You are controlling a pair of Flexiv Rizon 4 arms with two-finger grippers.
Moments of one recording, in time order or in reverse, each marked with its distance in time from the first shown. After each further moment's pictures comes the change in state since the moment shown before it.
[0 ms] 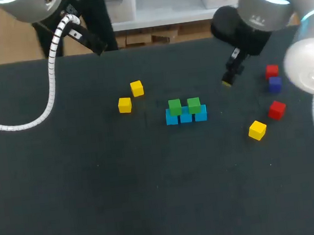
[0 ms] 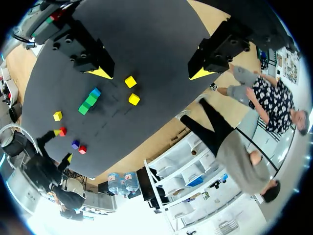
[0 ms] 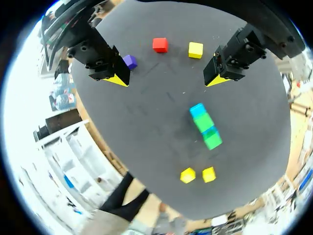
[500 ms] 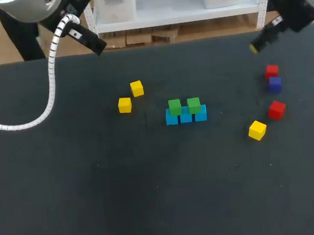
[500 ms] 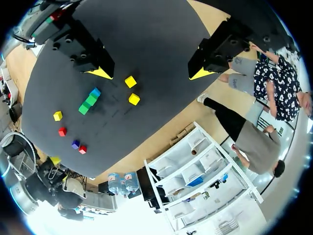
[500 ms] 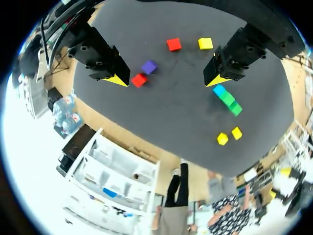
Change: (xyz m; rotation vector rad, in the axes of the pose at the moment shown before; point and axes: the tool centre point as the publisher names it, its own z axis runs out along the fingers) left arm 0.000 0.000 0.000 0.001 0.000 0.000; right arm 0.028 -0.072 -0.047 0.059 -0.226 0.352
